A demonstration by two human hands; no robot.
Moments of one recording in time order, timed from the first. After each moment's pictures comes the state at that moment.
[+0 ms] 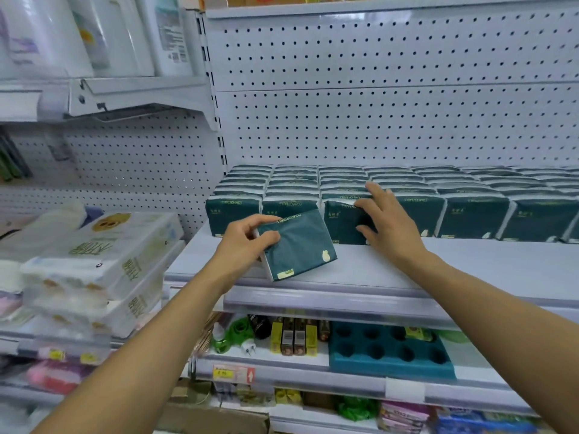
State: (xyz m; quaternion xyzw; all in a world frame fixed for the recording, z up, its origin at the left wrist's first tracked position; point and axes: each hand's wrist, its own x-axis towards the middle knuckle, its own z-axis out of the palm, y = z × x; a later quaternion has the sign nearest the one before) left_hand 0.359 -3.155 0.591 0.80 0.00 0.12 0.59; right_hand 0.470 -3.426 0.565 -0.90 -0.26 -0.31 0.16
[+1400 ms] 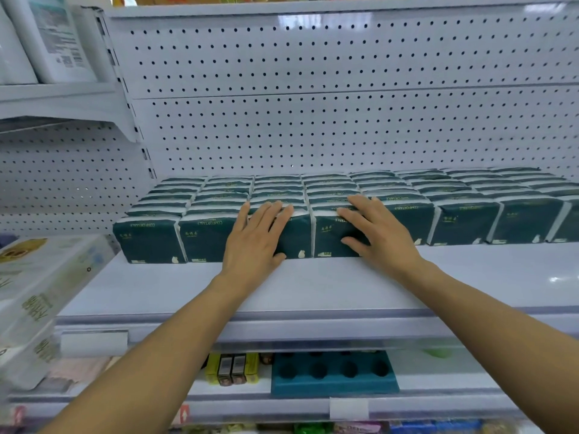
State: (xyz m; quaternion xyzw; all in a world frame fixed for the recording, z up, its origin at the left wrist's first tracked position) left_hand 0.467 -3.270 0.557 0.93 -0.16 0.32 -0.09; right_hand 0.493 -3.541 0.560 -0.87 -0.29 -0.37 0.11
